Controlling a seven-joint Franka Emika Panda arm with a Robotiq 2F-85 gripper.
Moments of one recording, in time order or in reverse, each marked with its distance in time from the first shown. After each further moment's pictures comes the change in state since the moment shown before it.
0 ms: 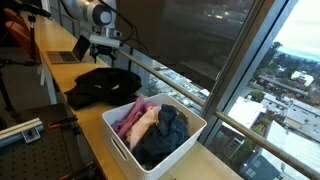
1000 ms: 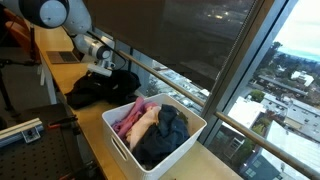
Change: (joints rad) arm 0.128 0.545 -0.007 0.411 -0.027 -0.092 0.145
